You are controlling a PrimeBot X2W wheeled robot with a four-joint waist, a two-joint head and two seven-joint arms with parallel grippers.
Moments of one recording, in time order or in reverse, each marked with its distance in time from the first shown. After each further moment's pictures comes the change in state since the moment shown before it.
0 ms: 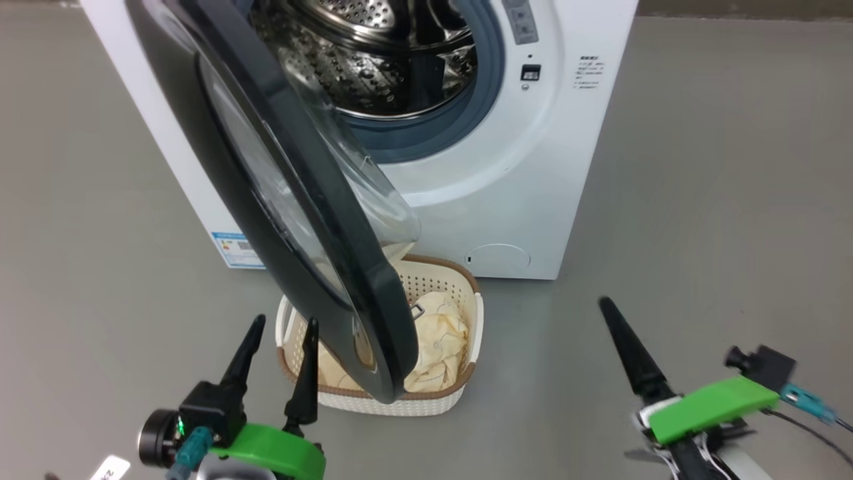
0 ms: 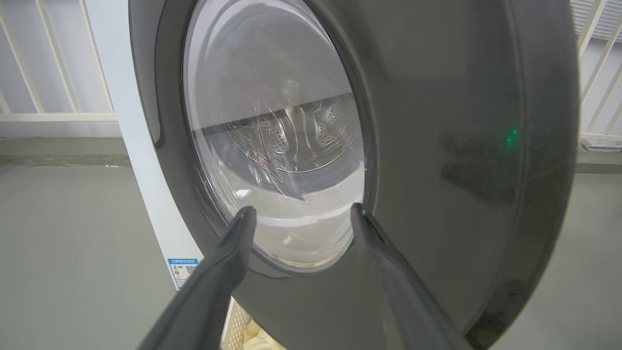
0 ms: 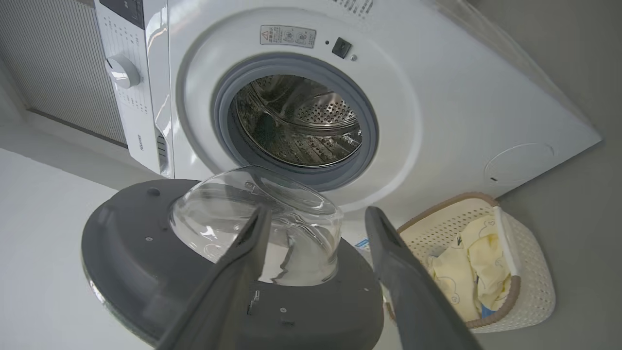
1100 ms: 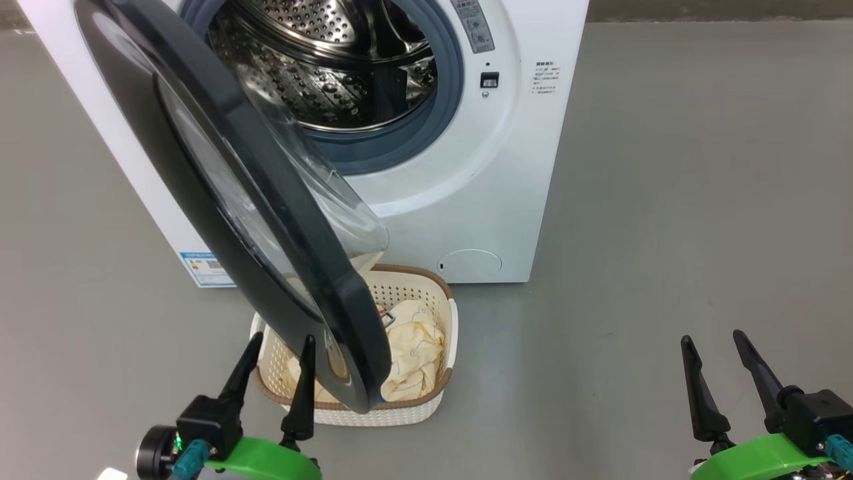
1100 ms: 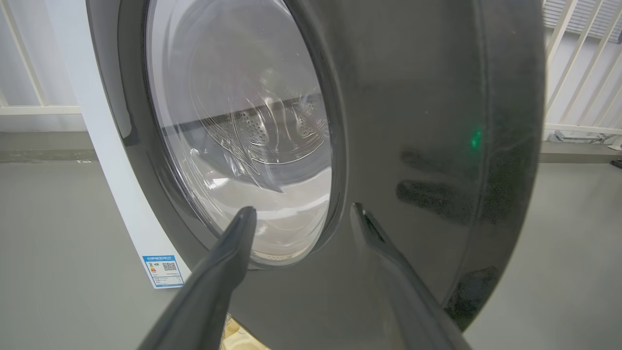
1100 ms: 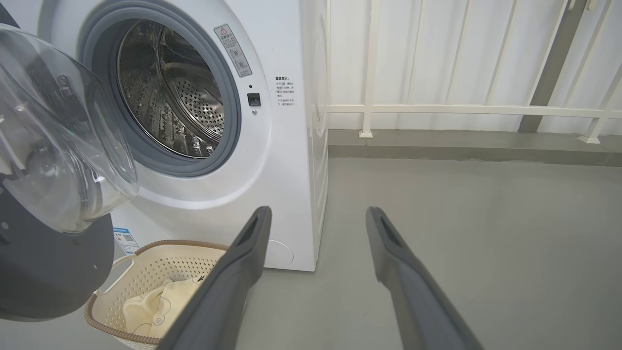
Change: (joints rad) left arm 0.037 0.001 0.016 0.013 0.000 -0.018 0.000; right arm 0.247 0.230 -0.609 -0.168 -1.424 0.000 0.006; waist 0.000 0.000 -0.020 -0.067
